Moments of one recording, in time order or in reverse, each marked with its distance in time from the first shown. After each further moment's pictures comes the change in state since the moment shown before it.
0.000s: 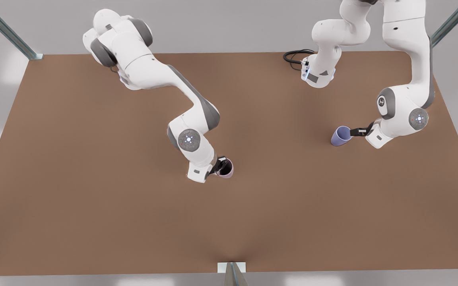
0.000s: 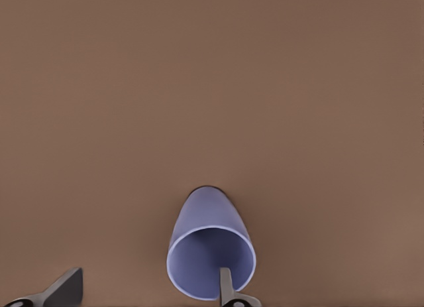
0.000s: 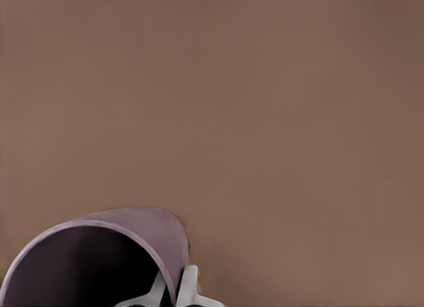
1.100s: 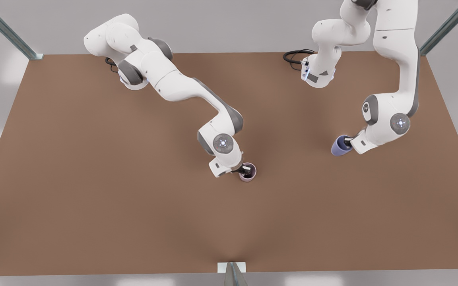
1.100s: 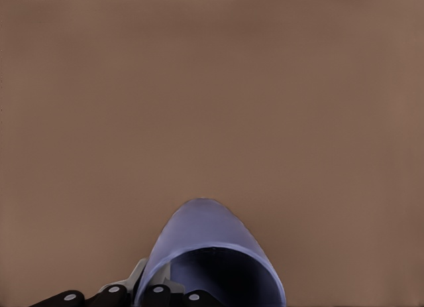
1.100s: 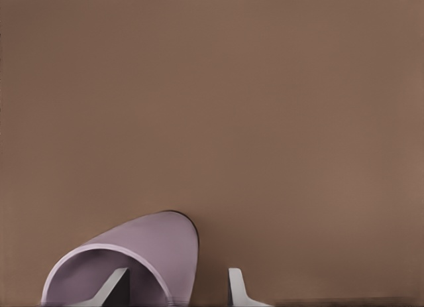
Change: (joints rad) left arm -0.002 0.068 -0.129 0.082 -0.034 0.131 0.124; right arm 0.120 0.238 -0.052 0.255 0.002 -0.011 0.794
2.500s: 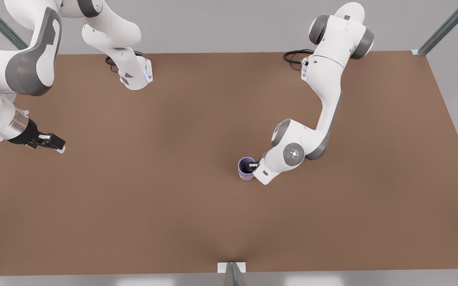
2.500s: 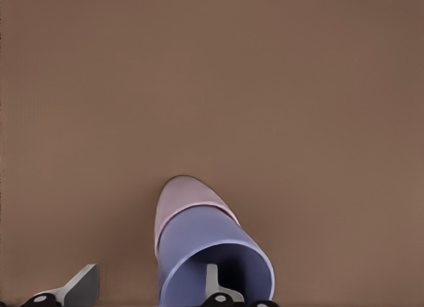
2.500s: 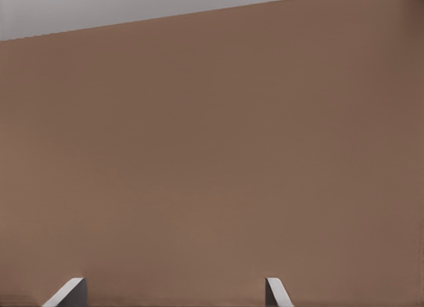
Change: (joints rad) left arm -0.455 0.532 -0.094 0.810 -0.239 -0.204 -0.769; right arm -0.702 -0.816 -0.089 -0.388 -0.141 -0.545 -0.874
